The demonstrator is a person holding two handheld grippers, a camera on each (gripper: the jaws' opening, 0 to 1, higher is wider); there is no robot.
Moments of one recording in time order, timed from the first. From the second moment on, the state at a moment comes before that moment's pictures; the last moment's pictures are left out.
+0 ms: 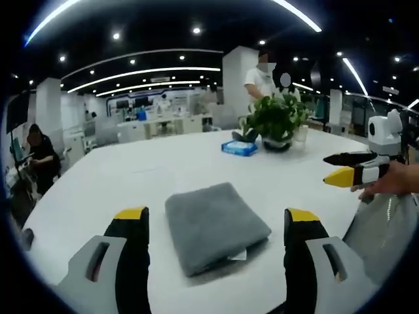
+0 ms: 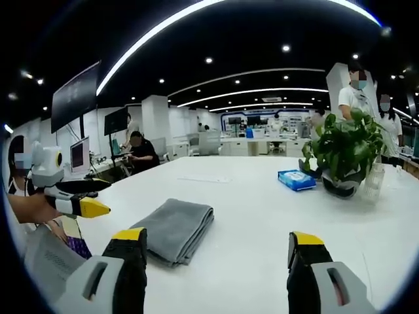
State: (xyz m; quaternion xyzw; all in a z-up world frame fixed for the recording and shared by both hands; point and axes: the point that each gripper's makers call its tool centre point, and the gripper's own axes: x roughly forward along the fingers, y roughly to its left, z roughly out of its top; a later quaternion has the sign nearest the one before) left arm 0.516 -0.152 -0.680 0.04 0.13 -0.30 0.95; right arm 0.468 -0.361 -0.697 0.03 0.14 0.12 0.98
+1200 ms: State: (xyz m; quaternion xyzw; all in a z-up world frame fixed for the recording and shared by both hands) left arm 0.548 -0.256 -0.777 0.14 0.20 -0.39 0.89; right arm 0.468 -0.380 -0.714 0.00 0.18 0.08 0.98
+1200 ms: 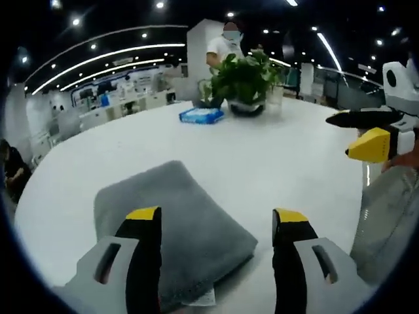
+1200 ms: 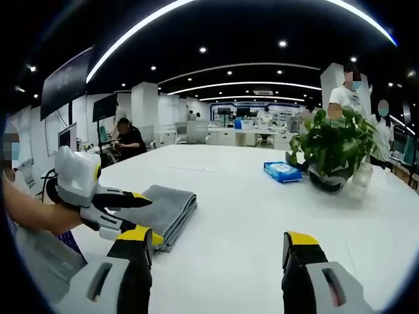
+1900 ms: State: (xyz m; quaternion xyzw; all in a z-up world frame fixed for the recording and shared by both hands) left arm 0.550 -0.237 -0.807 0.14 0.23 -0.37 0.89; right arm 0.469 -0.384 -0.699 -0.01 0.15 0.07 0.99
